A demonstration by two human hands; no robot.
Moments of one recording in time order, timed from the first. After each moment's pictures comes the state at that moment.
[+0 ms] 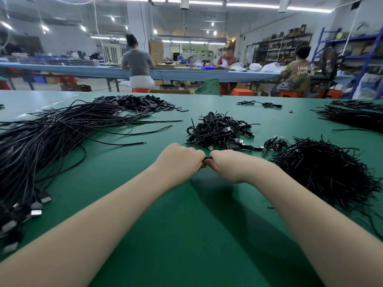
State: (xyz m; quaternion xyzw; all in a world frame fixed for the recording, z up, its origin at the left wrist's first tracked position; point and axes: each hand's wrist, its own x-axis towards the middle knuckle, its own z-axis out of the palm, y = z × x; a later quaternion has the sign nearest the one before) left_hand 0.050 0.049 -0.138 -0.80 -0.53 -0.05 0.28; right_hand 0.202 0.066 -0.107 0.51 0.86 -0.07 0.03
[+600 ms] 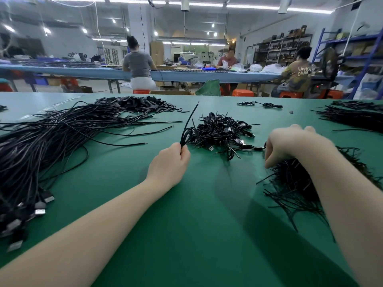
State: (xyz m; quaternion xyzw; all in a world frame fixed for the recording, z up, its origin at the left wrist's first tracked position) left_hand 0.038 0.047 -0.158 -0.62 -0.68 -0.38 -0.03; right_hand 0.279 0.073 -0.051 0.69 0.71 0.05 0.12
